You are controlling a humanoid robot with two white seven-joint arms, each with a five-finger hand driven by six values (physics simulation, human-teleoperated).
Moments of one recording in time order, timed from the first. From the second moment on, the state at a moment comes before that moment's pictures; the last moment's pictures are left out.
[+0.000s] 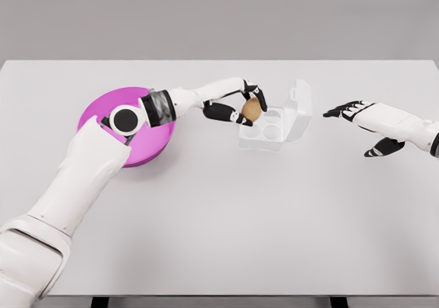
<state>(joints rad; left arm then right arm) -0.75 0.13 -0.58 -0.98 -0.08 -0.46 -0.61 -0.35 -0.71 0.18 -1.37 0.47 -0.59 0.61</state>
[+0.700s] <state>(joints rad) -0.77 0.08 -0.58 -0.89 -0.12 -0.47 -0.61 -0.35 -0.71 0.18 -1.37 0.47 -0.59 0.61</state>
